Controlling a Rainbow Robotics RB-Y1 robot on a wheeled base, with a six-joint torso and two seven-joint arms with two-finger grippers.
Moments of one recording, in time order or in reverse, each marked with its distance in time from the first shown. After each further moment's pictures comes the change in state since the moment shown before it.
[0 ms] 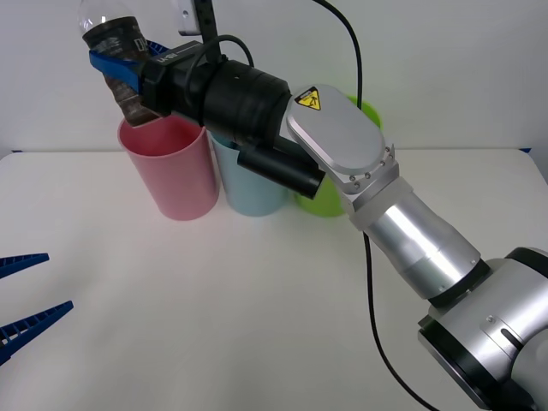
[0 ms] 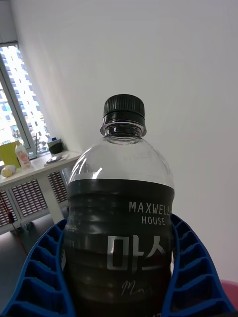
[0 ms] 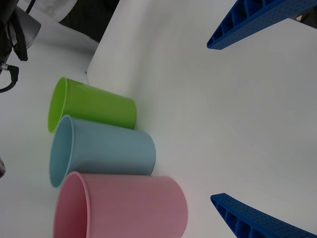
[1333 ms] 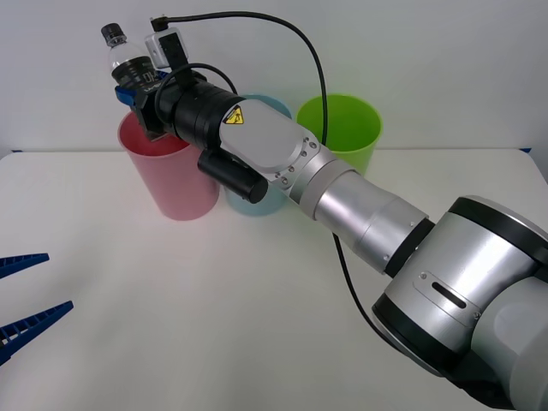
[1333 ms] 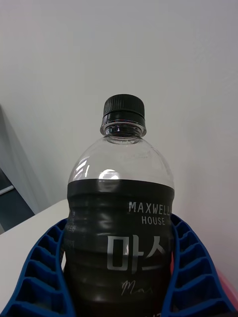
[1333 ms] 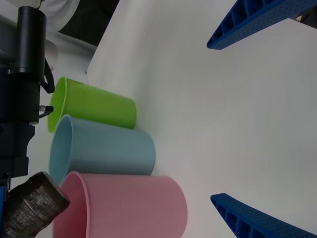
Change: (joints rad) right arm -0.225 0.112 0.153 0.475 0.104 0.266 -0.022; left arm 0.000 0.000 0.000 0.000 0.000 0.000 0.000
